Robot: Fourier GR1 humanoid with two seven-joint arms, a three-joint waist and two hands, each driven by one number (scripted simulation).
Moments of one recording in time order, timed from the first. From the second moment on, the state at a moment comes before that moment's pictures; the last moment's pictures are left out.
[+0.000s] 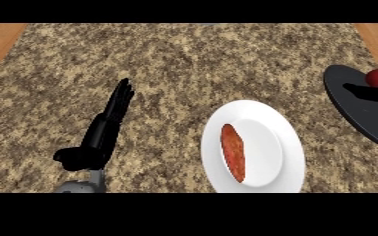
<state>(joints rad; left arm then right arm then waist) -0.04 0.03 -0.13 -1.59 -0.01 0.00 -0.09 -0.61 -0.53 -0.54 -0.53 0.49 -0.36 -0.19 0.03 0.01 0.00</state>
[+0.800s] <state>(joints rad) 0.00 0.03 -0.12 -1.60 -0.02 0.02 -0.10 -0.37 -0.57 -0.76 -0.70 0.09 0.07 -0.39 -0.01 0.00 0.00</state>
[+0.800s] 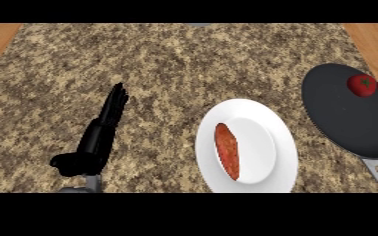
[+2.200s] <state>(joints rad) -0.01 0.03 -0.10 -1.58 -0.02 -0.01 -0.11 0.19 -0.38 -0.74 -1.33 -0.04 0.26 -0.36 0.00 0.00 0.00</state>
